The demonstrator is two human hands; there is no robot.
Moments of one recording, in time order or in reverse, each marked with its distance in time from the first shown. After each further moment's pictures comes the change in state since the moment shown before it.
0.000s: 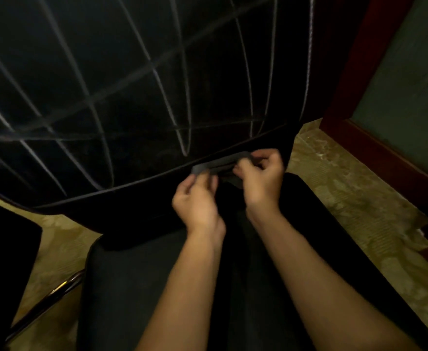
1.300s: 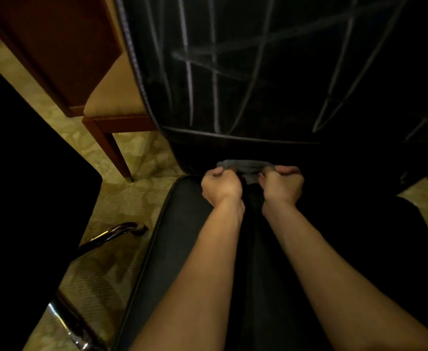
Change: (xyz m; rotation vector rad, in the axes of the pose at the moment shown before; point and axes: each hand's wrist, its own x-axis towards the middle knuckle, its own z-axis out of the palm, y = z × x) left_hand 0.073 0.027 -0.066 0.453 0.260 -0.002; right_hand -0.035 0.080 0.067 -0.183 0.139 0.354
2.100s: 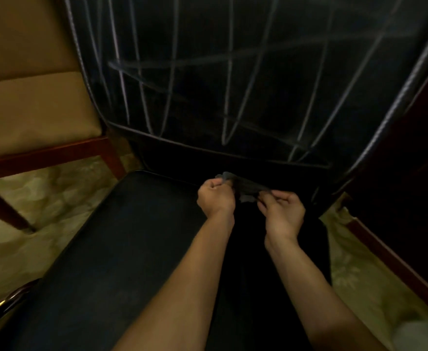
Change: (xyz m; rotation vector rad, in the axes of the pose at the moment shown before) left_hand -0.123 -0.094 0.099 0.260 -0.430 -0.046; right_hand 0.014 -0.045 -0.214 0.172 0.280 -0.132
